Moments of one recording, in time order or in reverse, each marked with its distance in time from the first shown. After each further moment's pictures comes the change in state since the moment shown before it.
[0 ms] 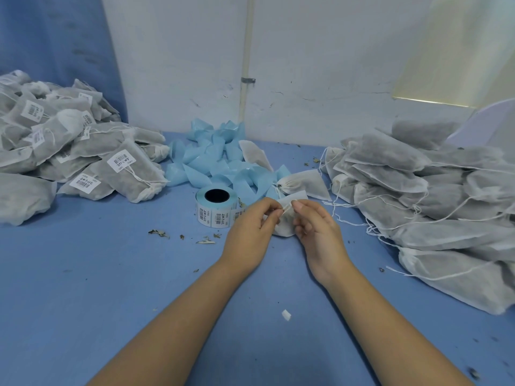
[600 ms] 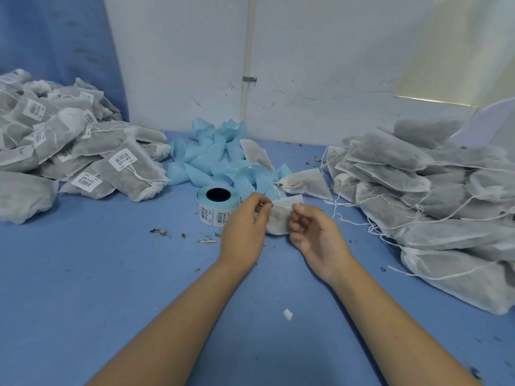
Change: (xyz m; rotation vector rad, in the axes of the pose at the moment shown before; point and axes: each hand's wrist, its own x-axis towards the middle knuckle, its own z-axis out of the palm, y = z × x) left_hand 0.002 -0.003 -0.003 0.028 0.148 -0.086; right_hand 0.003 -0.005 -0.002 0.055 -0.088 0.201
